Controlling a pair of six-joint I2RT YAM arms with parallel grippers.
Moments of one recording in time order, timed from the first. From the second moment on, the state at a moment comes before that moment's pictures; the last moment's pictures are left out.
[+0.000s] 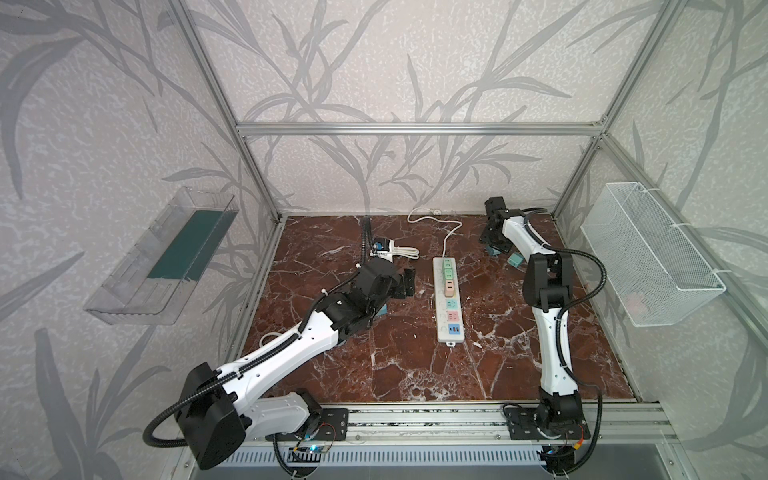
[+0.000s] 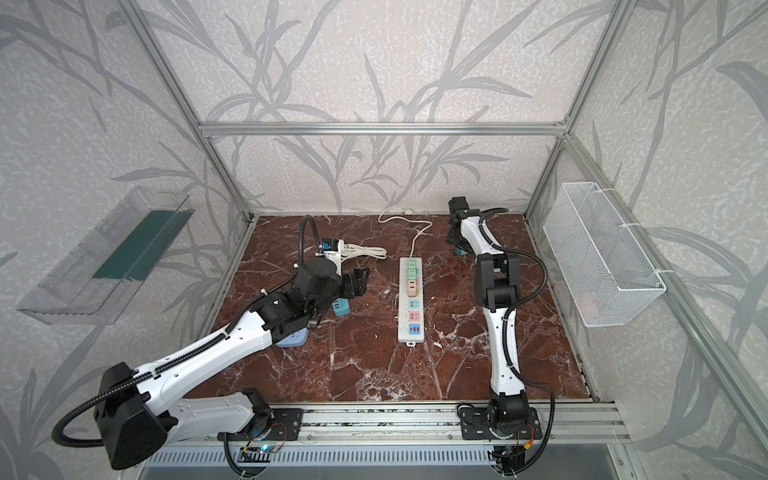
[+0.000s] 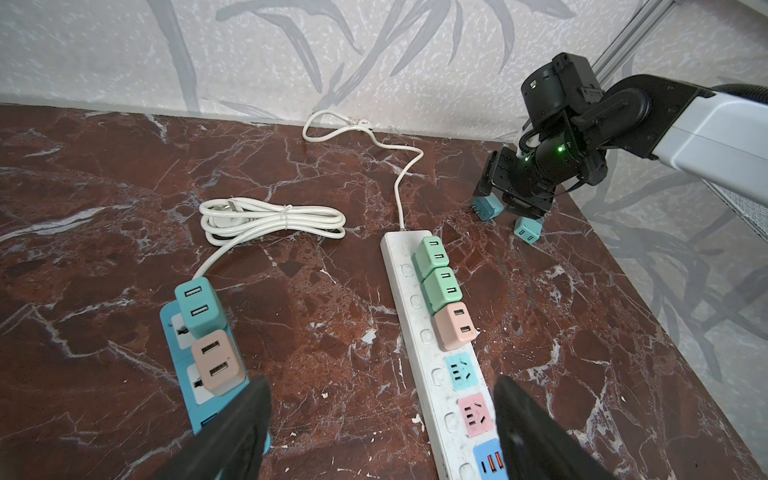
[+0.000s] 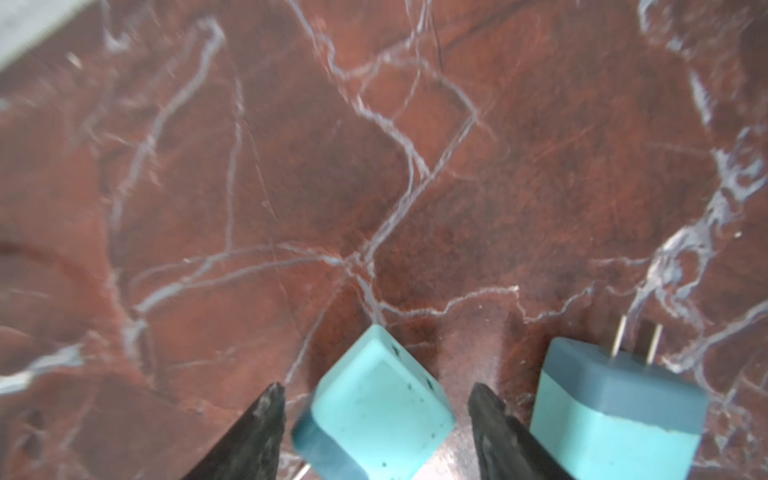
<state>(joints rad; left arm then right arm) -0.75 1.21 0.96 -0.24 -0.29 -0.51 0.11 2.50 2.20 -0.92 0.25 0.66</state>
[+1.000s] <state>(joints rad) -0.74 1.20 0.96 -0.23 -0.27 -0.53 0.05 2.45 2.15 -0.87 0.10 0.58</state>
